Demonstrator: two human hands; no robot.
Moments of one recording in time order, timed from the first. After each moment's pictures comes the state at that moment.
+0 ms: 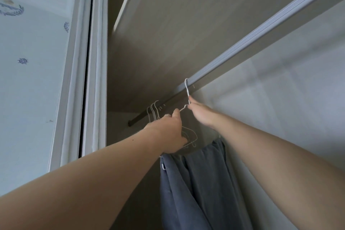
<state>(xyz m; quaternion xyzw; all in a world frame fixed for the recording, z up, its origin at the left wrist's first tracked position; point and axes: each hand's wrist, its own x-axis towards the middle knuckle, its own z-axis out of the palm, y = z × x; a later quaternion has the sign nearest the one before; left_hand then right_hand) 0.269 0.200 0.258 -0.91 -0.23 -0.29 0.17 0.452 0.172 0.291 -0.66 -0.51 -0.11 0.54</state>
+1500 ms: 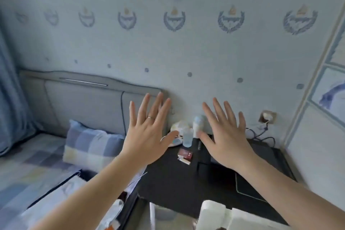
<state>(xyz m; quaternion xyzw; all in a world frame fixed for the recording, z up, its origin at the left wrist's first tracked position) -0.579 0.137 -0.205 -0.72 -0.61 -0.24 0.24 -0.344 0.181 -0.191 -0.50 -0.84 -0.08 0.21</state>
